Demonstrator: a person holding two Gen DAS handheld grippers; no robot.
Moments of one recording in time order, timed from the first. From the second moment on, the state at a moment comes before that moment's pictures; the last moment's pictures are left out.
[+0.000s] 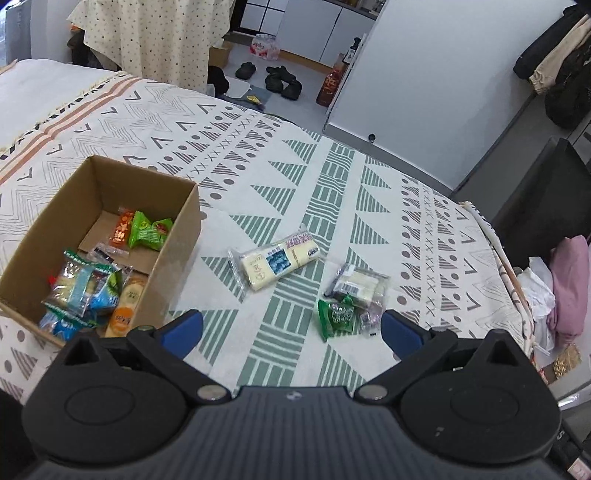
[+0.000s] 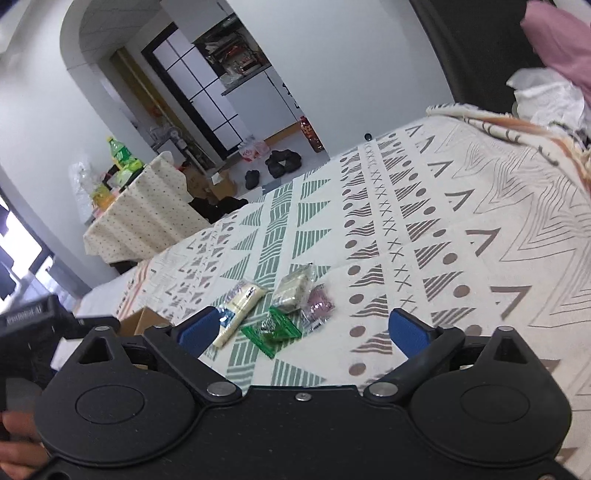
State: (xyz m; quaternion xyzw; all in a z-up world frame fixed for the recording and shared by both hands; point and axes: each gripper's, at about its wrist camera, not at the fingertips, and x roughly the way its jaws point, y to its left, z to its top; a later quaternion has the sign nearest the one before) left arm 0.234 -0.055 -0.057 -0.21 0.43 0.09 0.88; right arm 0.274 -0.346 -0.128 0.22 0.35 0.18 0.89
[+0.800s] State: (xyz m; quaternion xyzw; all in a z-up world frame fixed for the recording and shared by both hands) left arm 0.340 -0.057 -0.133 -0.08 0.47 0.08 0.87; right arm 0.351 -0.289 -0.189 0.11 0.42 0.20 0.88
